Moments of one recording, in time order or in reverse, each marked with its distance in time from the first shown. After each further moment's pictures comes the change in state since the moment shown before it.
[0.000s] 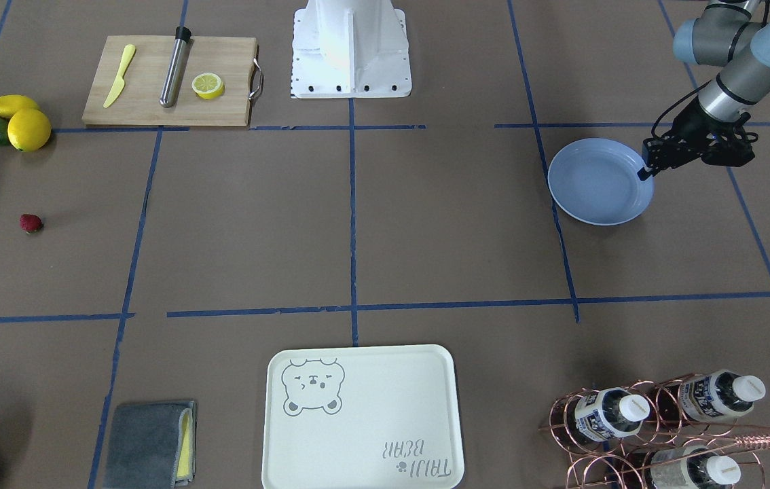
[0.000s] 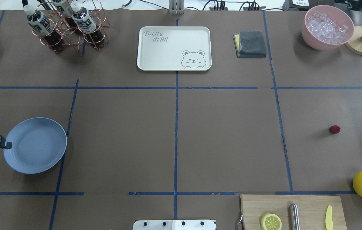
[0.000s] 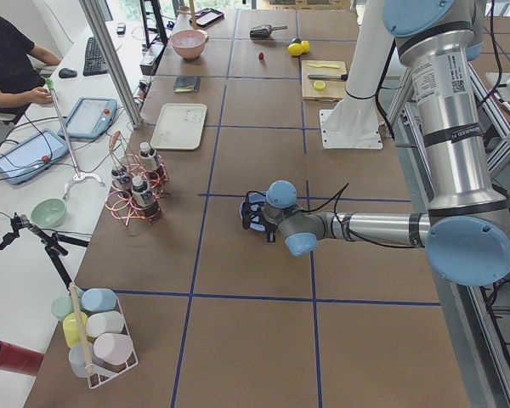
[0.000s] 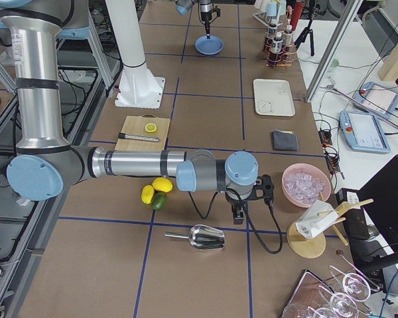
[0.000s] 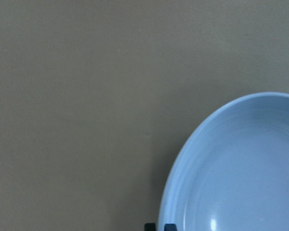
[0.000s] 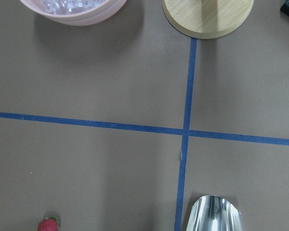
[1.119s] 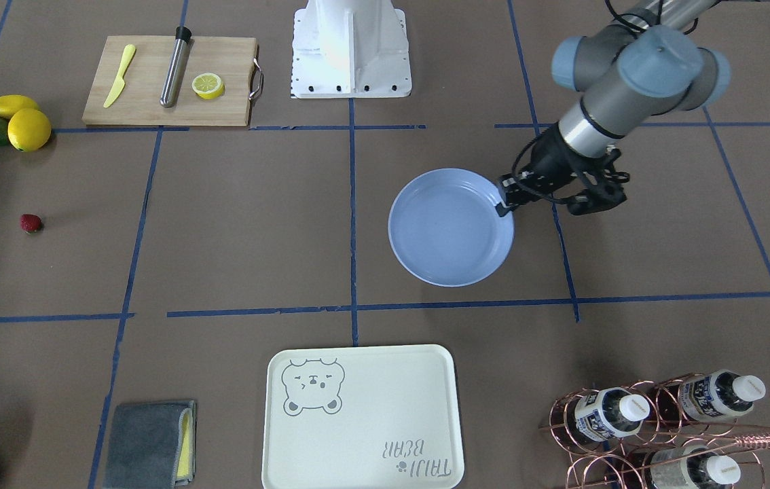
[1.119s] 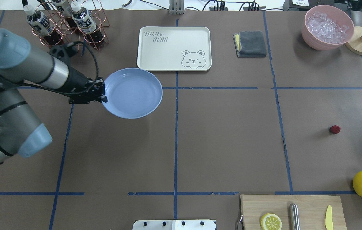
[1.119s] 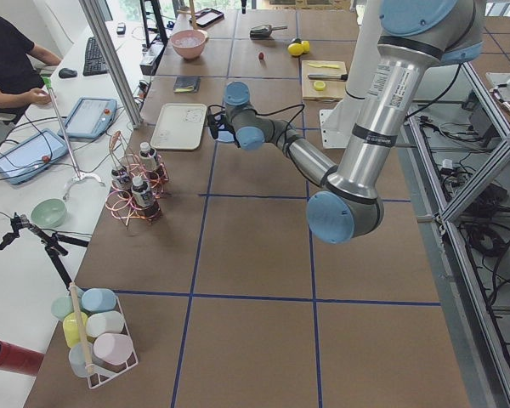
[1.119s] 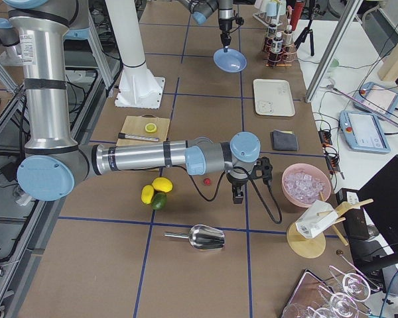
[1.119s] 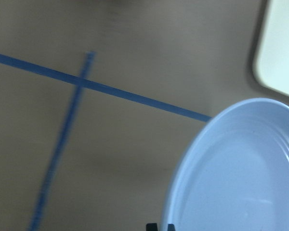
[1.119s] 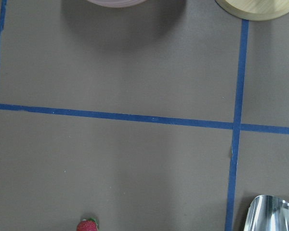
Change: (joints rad) left arm 0.105 -0.673 -0.034 0.538 0.049 -0.427; right arm -0.126 0.002 0.058 0.008 -0.003 0.148
